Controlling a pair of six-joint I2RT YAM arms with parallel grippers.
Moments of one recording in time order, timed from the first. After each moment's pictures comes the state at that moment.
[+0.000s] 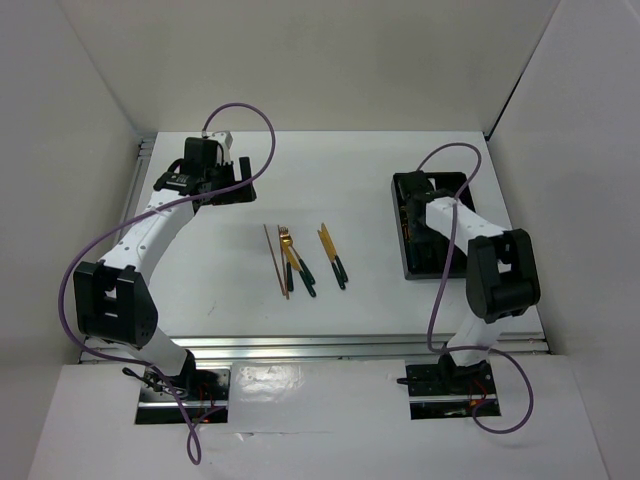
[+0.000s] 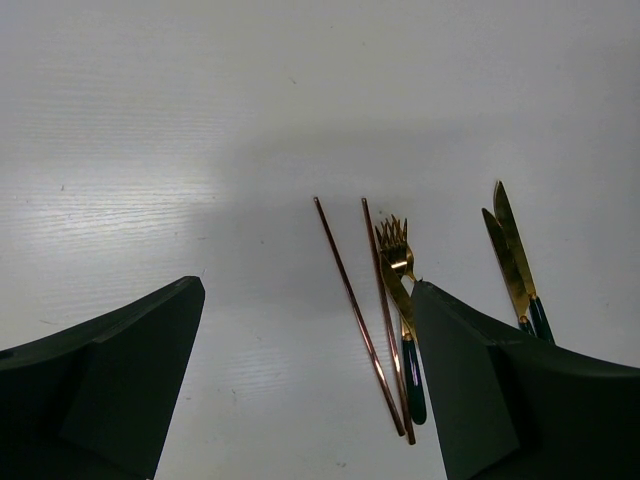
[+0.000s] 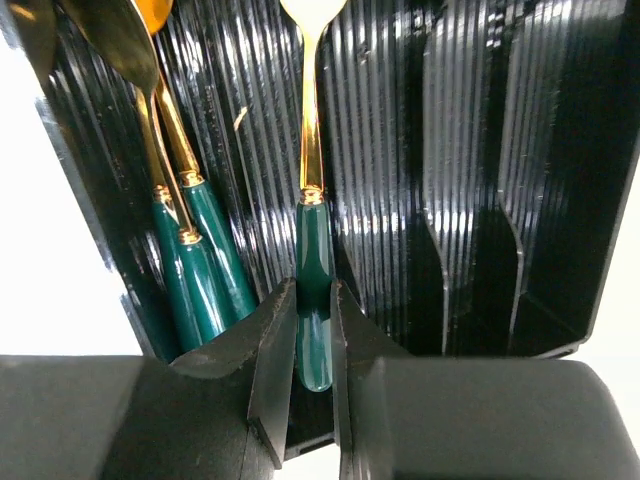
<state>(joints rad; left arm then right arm) -0.17 1.57 1.37 -0.54 0.06 -0.26 0.21 1.70 1.15 -0.65 0.43 0.18</state>
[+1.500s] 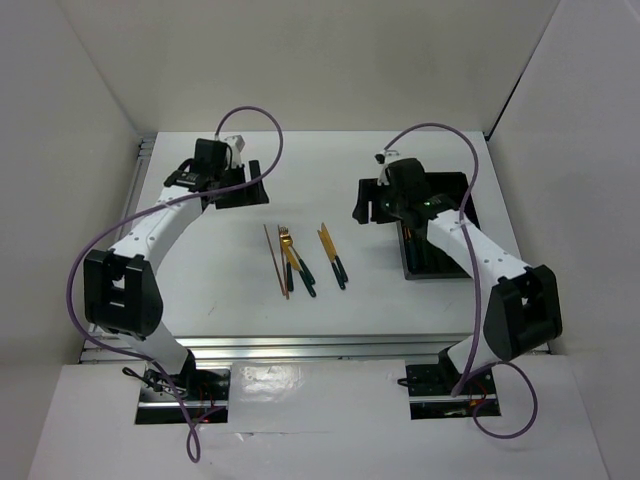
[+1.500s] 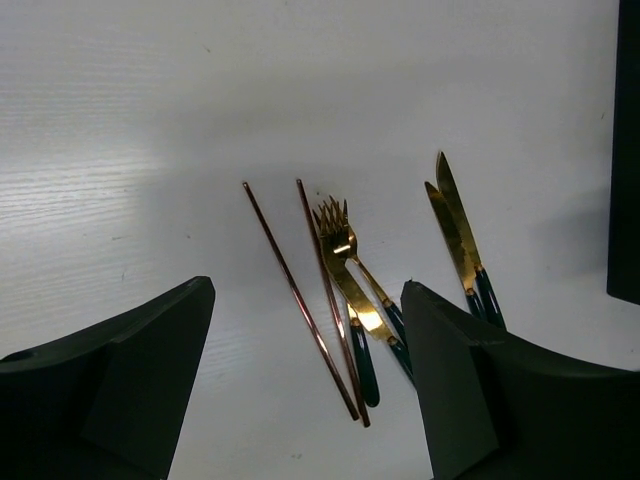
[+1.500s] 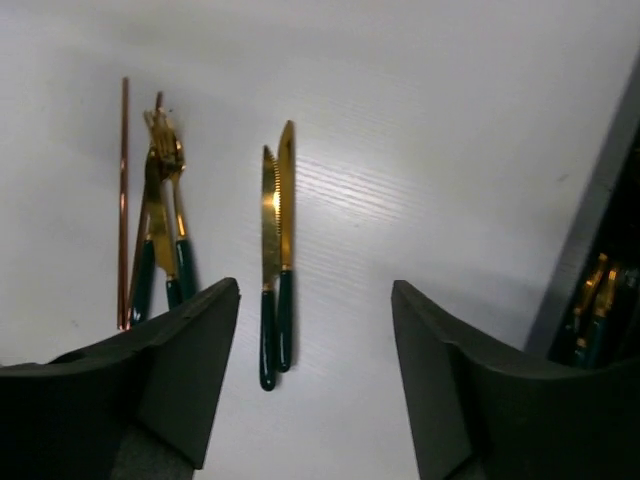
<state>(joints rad) -0.19 1.63 1.38 -0.54 0.20 -0.31 0.36 1.46 1.14 -0.35 -0.12 0.25</state>
